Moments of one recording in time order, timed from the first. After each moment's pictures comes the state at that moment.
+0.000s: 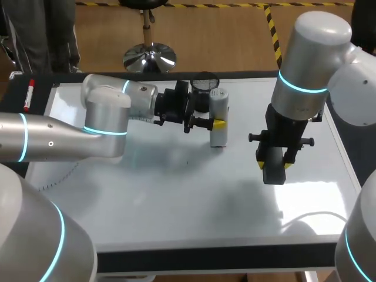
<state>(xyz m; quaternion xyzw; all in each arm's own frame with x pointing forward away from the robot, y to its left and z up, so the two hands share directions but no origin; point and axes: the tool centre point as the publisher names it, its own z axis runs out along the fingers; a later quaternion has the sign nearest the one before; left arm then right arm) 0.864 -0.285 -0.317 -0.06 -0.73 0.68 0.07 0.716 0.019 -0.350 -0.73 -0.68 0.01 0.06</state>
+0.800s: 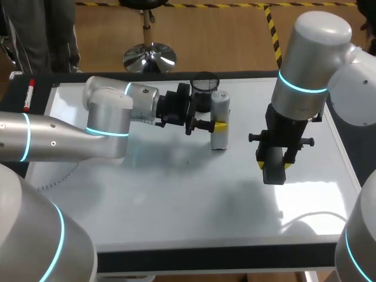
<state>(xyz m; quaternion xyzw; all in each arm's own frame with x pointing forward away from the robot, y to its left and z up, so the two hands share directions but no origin) 0.863 -0.289 -0.325 -0.05 -0.73 0.67 0.08 0.716 0.019 -0.350 -0.73 -0.68 0.01 0.06</state>
